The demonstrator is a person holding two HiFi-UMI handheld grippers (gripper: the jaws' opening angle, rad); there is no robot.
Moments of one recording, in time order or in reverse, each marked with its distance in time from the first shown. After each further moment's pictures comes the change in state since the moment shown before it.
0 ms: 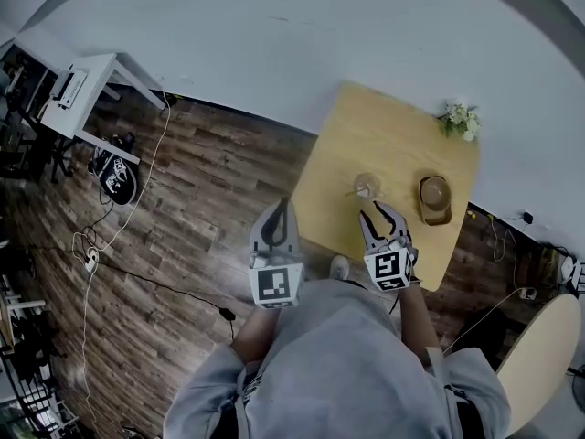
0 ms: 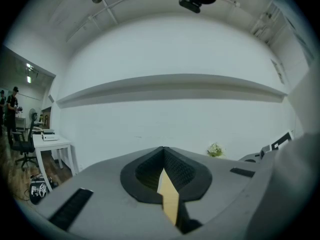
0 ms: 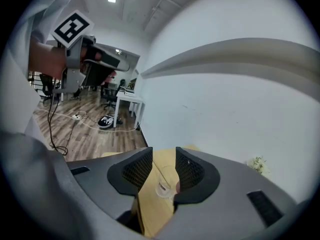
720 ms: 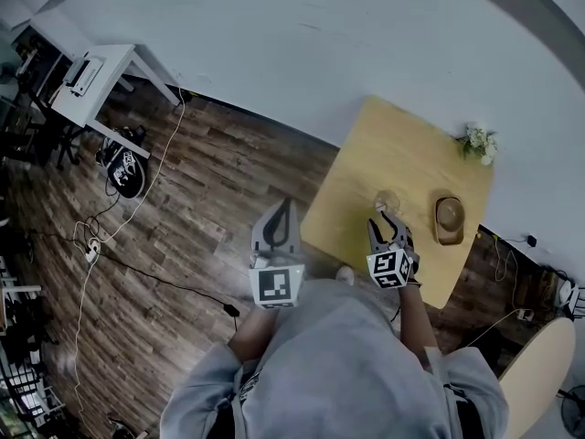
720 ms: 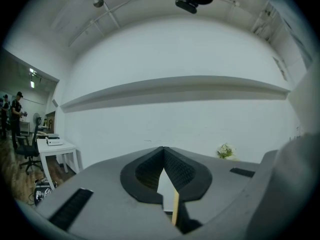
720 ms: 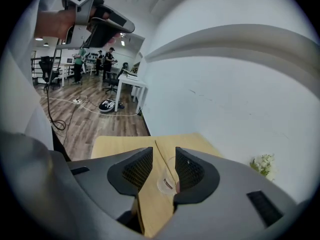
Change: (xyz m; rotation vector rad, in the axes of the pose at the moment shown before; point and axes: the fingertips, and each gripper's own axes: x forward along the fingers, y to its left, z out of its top) left arm 0.006 0.054 0.011 0.012 -0.030 0.046; right arm 0.058 0.019 -0.045 -0.087 0.160 0.007
